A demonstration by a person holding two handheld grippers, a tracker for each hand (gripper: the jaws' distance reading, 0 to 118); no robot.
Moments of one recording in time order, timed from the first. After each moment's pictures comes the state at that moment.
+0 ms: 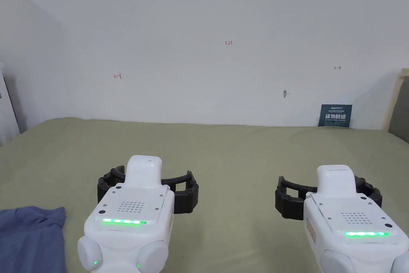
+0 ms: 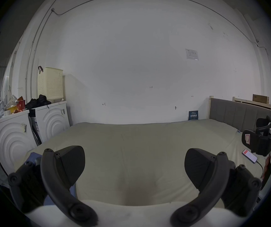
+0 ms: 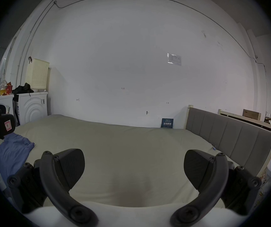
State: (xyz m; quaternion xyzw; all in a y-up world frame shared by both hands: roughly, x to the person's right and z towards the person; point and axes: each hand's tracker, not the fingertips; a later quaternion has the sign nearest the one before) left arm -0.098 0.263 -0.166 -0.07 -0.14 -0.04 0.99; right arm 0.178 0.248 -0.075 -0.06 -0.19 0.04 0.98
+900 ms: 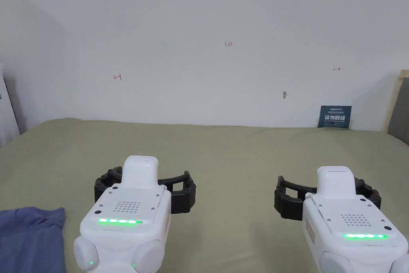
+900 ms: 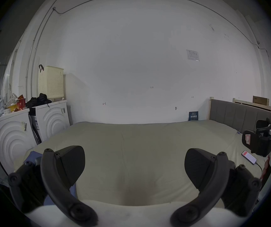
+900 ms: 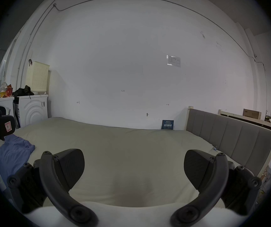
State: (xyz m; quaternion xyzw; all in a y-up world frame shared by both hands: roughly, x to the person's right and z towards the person) left arm -0.103 0.264 -0.166 -0.07 -0.14 -0.03 0.99; right arm 0.177 0.247 -0.074 -0.05 -0.19 0.03 0.98
